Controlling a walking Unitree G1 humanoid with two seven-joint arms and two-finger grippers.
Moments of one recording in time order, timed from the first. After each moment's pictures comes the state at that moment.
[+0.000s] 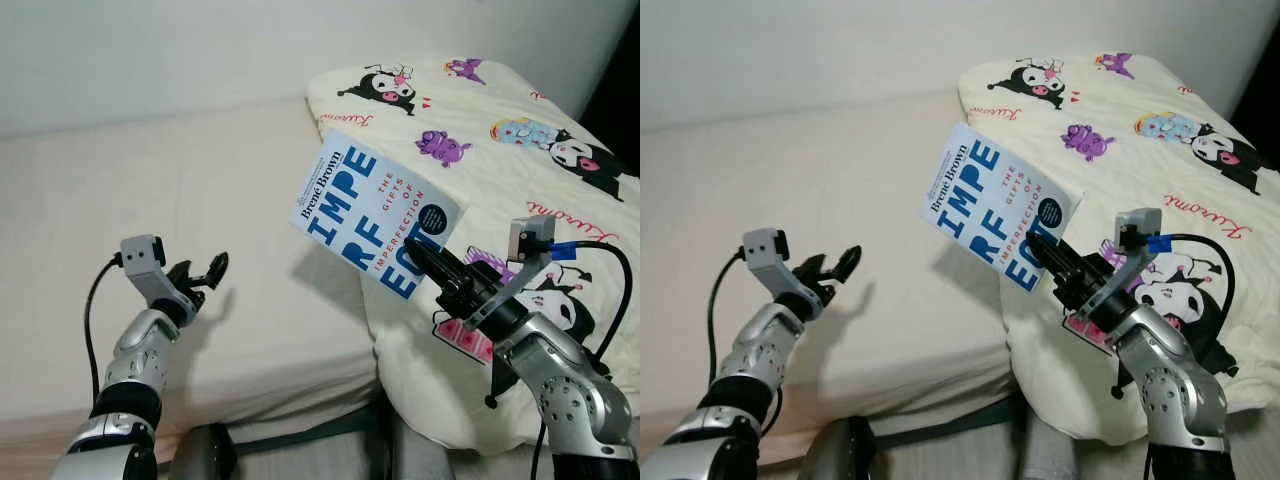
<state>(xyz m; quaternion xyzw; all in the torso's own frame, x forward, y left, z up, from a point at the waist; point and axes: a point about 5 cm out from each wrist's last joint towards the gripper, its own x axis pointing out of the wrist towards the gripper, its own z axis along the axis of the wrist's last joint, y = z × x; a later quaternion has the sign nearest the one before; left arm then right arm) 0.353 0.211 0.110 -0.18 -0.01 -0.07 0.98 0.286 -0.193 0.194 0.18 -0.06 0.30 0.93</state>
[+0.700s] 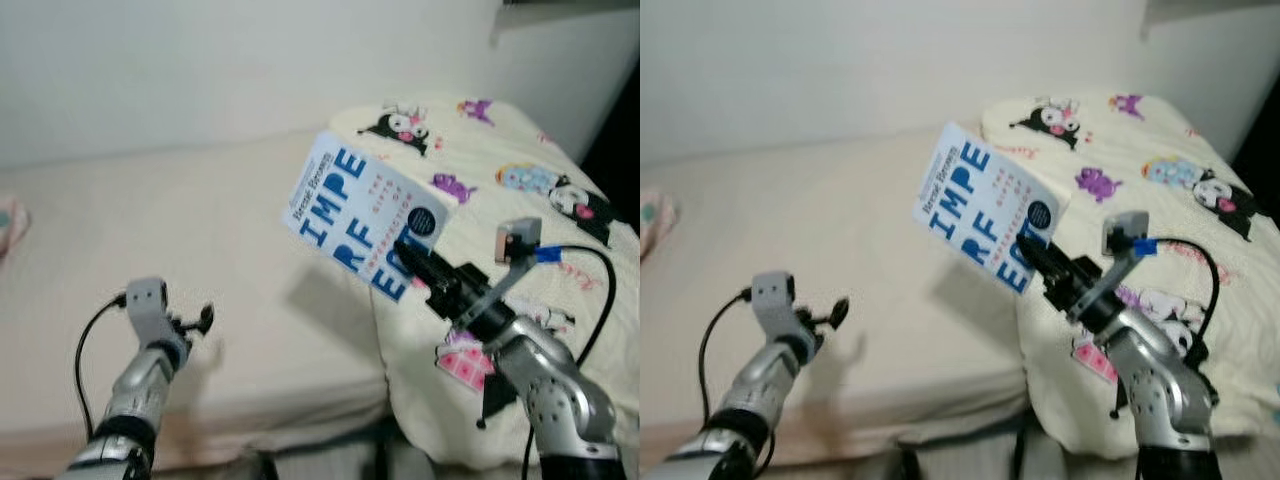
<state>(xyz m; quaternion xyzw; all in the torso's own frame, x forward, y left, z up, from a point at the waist) 0.310 0.233 0.034 -0.12 0.14 0.06 0.98 0.288 -0.182 0.184 0.18 -0.05 0.31 0.93</state>
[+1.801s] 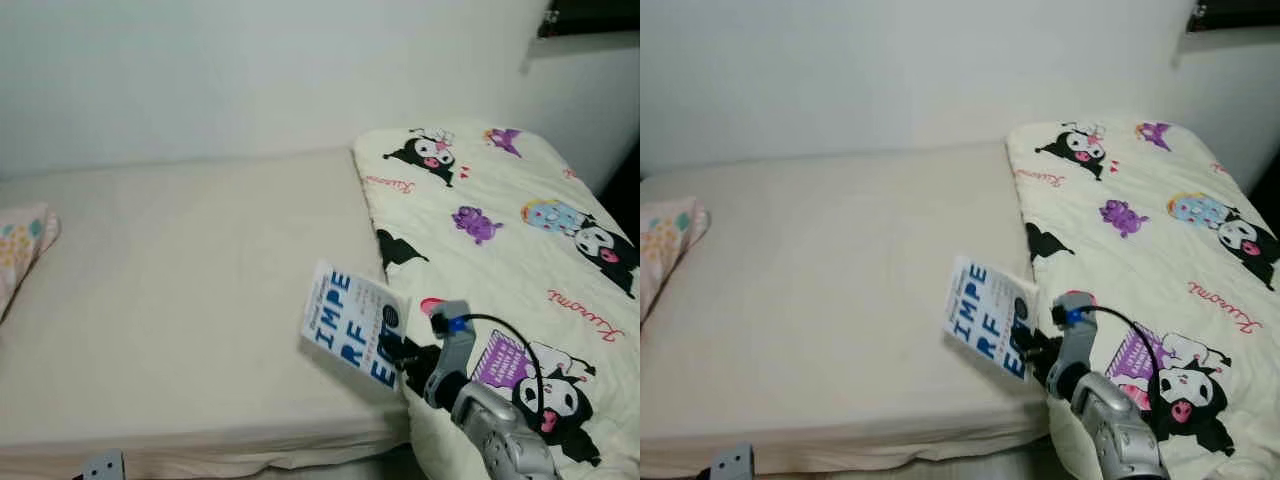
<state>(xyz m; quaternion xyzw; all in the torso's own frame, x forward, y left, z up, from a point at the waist) 0.155 0.249 -0.085 -0.12 0.46 0.21 0.85 0.277 -0.177 0.057 0.10 0.16 0.22 0.96</state>
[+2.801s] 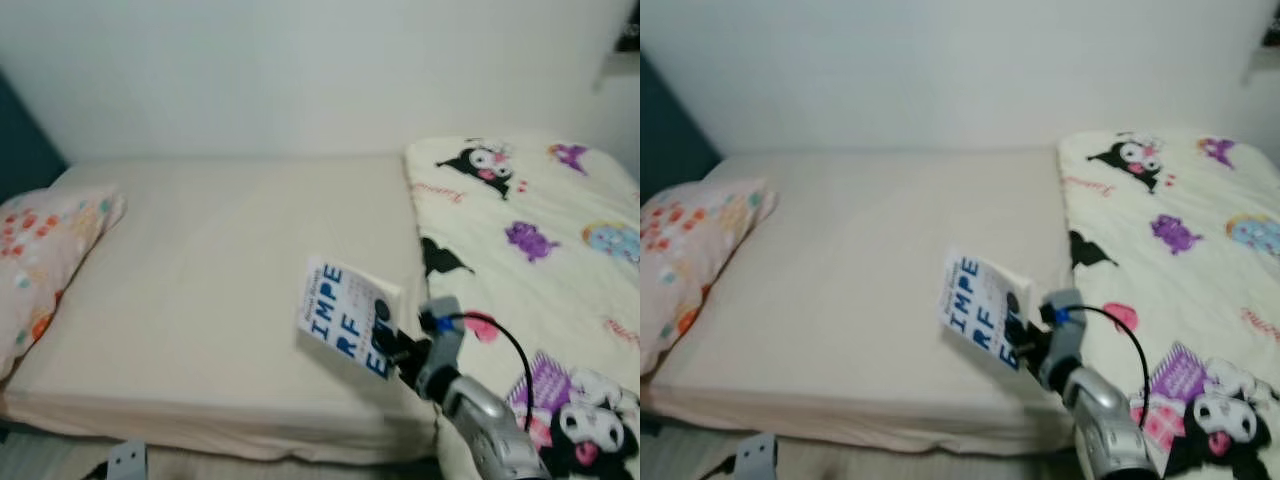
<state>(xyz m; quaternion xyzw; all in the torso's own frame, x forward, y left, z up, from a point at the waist) 0.168 0.231 -0.084 -0.10 0.46 0.16 0.87 0.285 -0.170 0.058 0.08 0.13 0.22 0.96</state>
